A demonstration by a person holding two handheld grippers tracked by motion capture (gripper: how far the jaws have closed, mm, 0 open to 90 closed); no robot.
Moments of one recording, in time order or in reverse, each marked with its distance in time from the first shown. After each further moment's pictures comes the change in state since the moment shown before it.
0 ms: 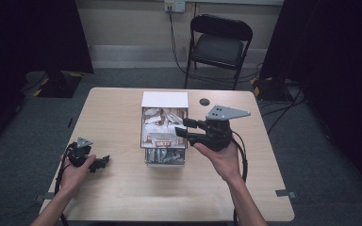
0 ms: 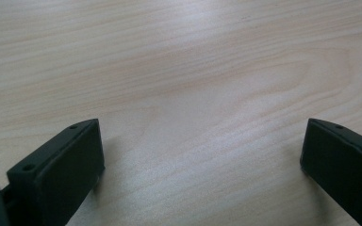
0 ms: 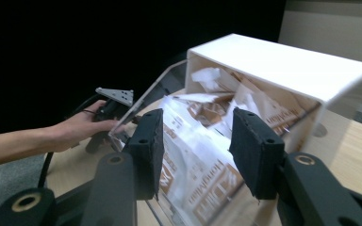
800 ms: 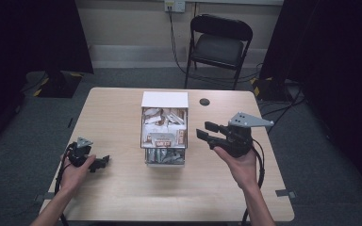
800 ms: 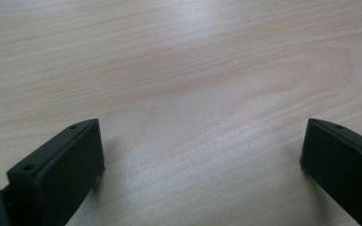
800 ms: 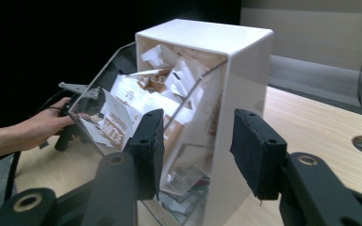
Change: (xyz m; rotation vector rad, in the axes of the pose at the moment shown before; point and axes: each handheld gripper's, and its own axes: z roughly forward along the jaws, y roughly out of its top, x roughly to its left) left arm 0.000 0.000 0.000 0.000 0.000 -0.001; right arm -0.018 -0.023 -0.040 -0.013 -0.134 0.054
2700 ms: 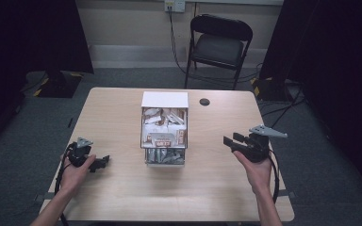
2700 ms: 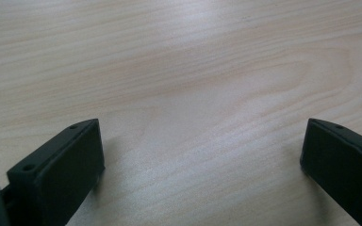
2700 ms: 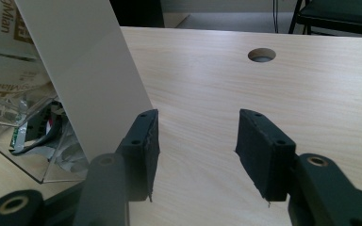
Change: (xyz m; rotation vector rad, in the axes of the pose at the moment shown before) left arm 0.000 0.000 0.000 0.000 0.000 0.001; right arm -0.078 -0.078 -0.015 0.097 -0.271 0.176
